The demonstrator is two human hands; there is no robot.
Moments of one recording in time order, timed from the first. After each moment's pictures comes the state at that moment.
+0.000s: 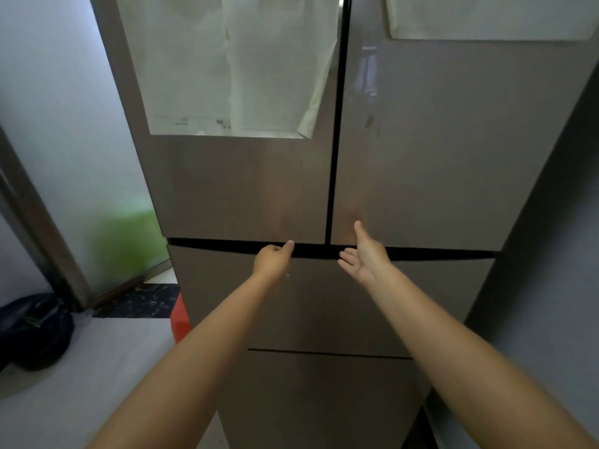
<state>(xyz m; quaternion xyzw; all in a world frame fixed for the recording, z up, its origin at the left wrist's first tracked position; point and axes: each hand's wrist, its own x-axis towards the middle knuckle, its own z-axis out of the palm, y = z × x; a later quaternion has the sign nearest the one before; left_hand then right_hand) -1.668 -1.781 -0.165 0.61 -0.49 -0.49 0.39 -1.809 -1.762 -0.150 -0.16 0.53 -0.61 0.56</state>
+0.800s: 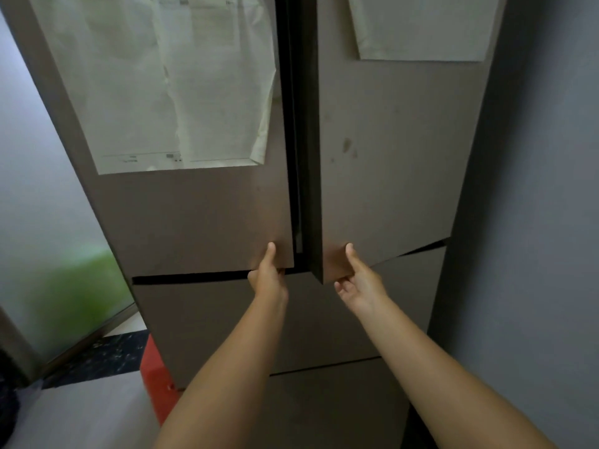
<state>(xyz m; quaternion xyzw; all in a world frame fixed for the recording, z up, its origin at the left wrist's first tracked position) -1.716 -1.783 -0.169 0.37 -0.17 -0.67 0.62 -1.823 -1.723 -0.171 -0.08 0.46 -0.71 0.52</state>
